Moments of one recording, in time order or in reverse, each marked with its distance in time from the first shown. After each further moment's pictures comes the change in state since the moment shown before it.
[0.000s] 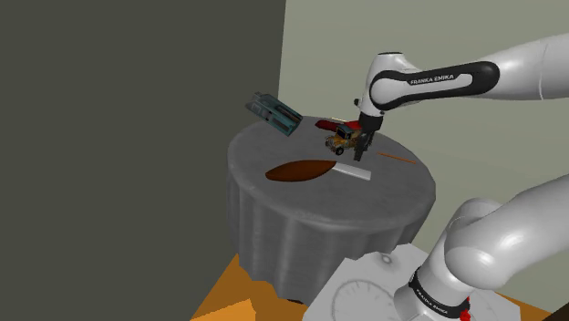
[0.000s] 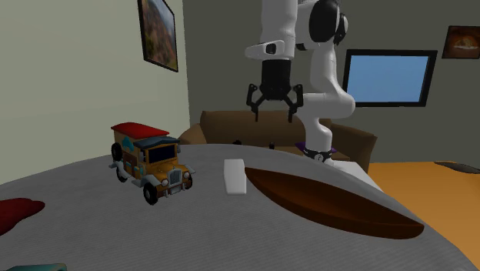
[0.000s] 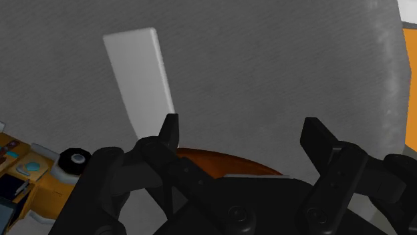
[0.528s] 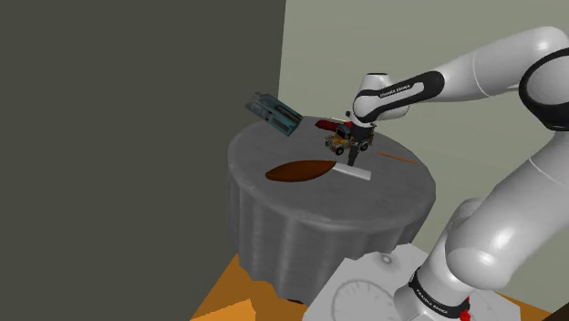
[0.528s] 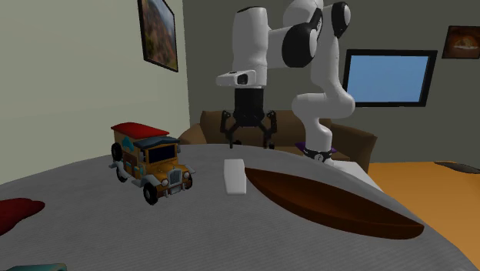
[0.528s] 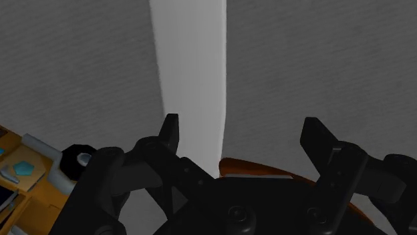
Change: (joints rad) arm 0.032 0.281 -0.150 0.070 0.068 0.223 -0.261
